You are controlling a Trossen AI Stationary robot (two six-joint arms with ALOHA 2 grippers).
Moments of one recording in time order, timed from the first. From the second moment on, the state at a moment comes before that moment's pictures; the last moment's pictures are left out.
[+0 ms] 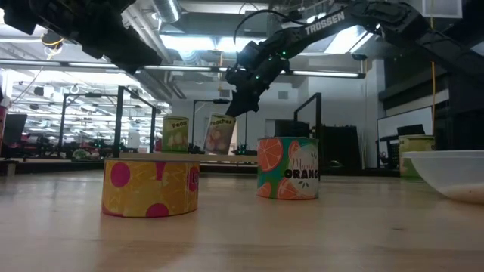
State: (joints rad) left arm -0.24 0.91 0.42 0.14 -0.19 -0.08; right arm -0.60 2.29 2.15 -0.76 -0.34 -0.27
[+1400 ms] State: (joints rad) left arm -0.24 0.91 0.42 0.14 -0.19 -0.08; right arm -0.60 2.29 2.15 -0.69 -0.33 -0.27
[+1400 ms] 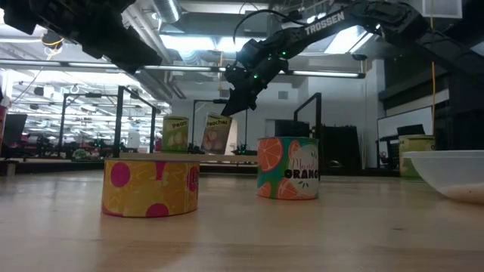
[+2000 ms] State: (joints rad) left arm -0.24 0.91 0.42 0.14 -0.19 -0.08; right arm -0.60 2.29 2.15 -0.69 -0.33 -0.27
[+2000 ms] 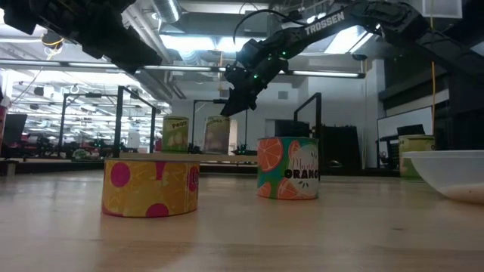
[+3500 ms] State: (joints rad) left arm -0.24 0.91 0.42 0.14 -0.19 -0.08; right arm -0.59 2.33 2.15 -0.68 -0.34 -0.27
